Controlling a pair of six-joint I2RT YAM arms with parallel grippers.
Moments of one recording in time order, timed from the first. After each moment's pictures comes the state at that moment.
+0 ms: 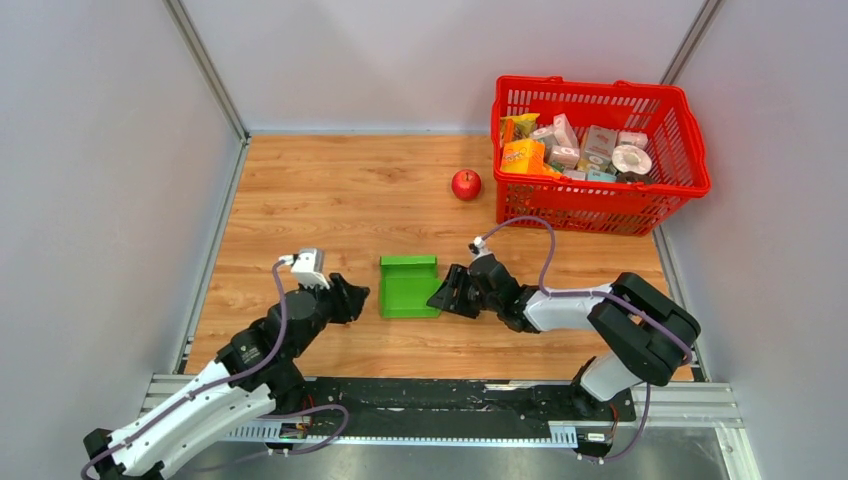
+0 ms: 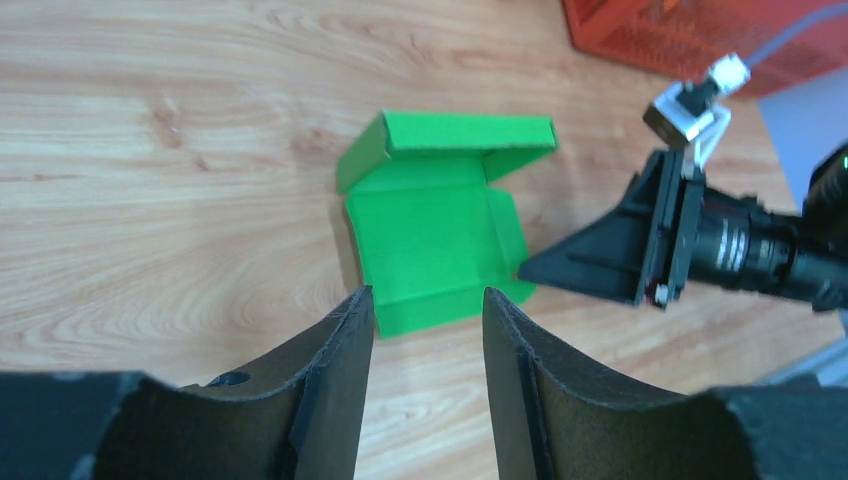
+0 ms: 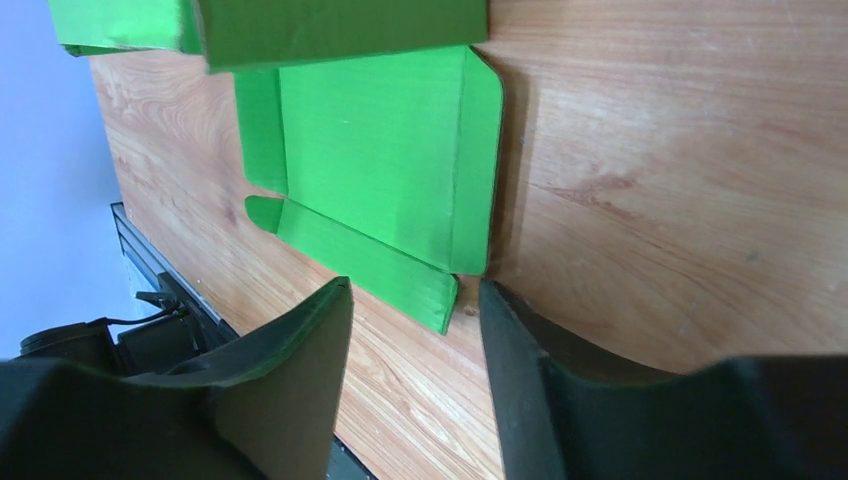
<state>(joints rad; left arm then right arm) -0.85 0.35 0.37 -0.36 -0.41 -0.67 0.82 1.53 0.52 0.35 -0.13 1.01</state>
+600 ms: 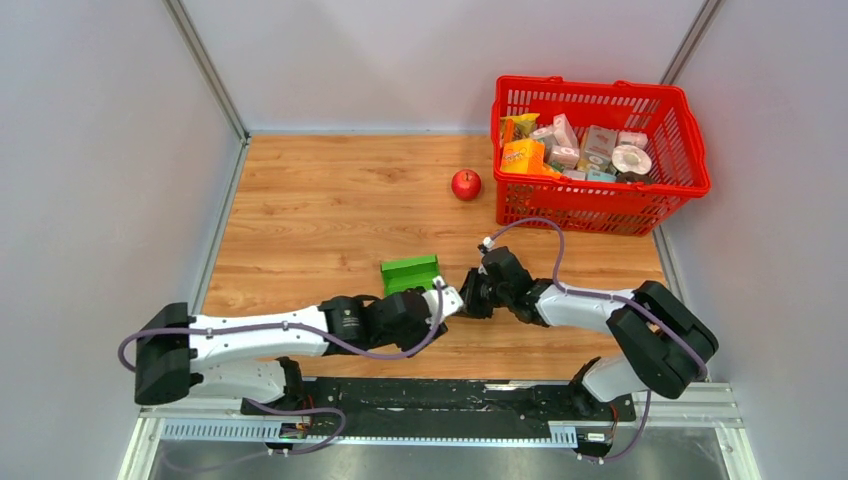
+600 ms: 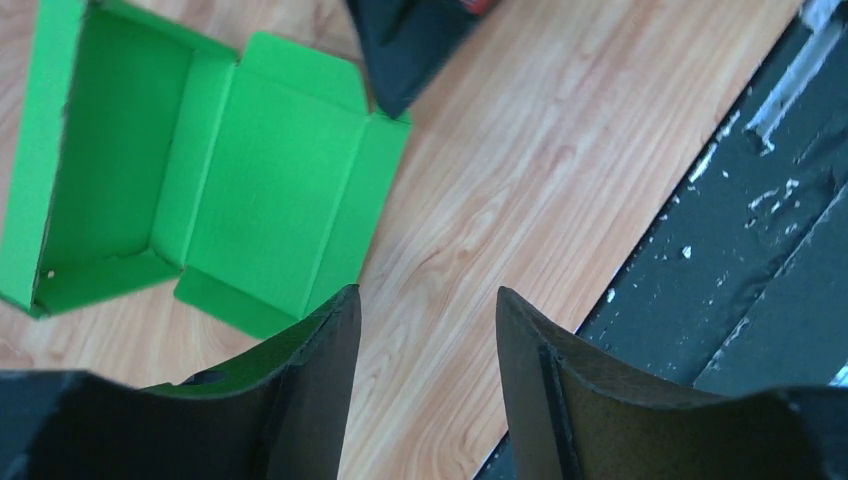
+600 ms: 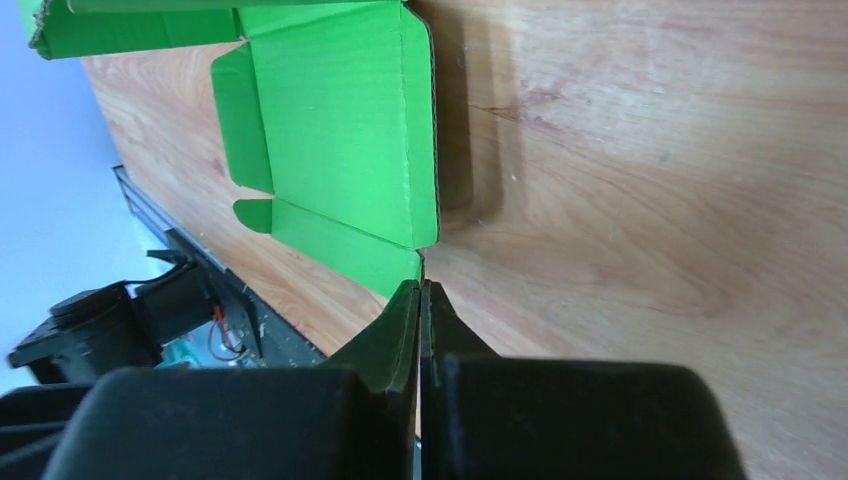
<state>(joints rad) -1.23 1.14 0.72 -0.38 -0.21 -0.13 0.75 1.45 0.53 0.16 -0.27 1.00</state>
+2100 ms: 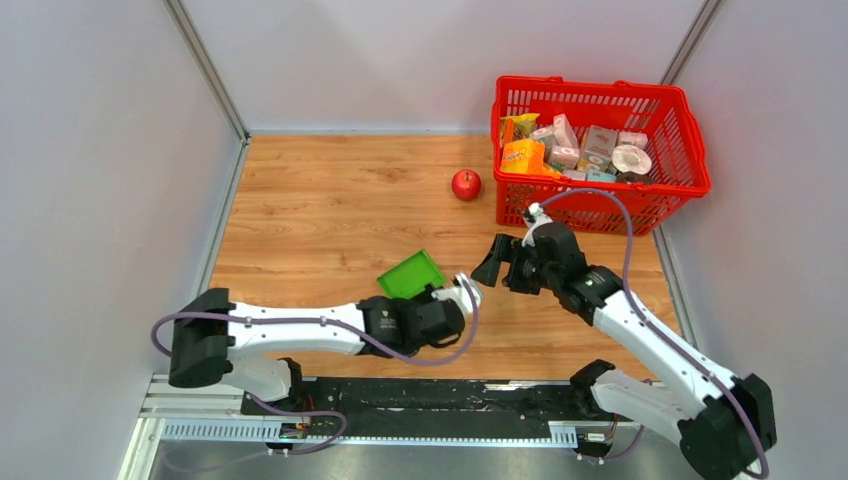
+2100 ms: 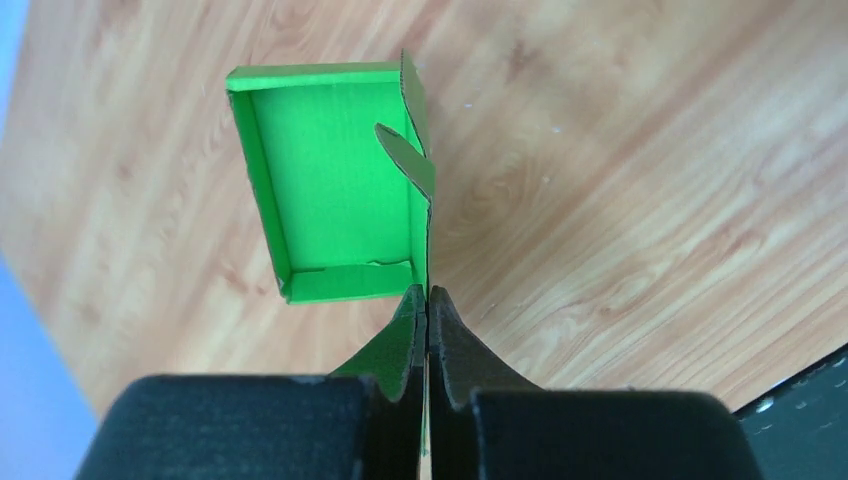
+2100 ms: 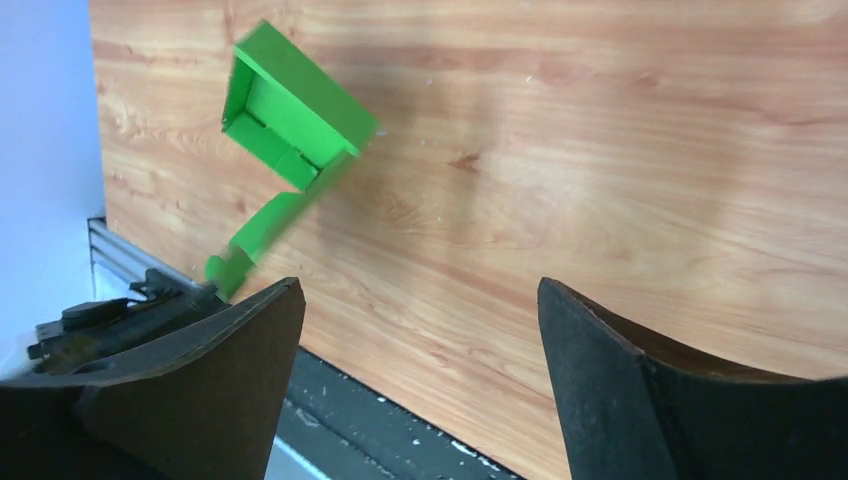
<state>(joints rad) -1.40 1.43 0.95 -0.50 -0.70 -0.03 0.55 1.02 0.72 -0.41 -0.22 0.71</state>
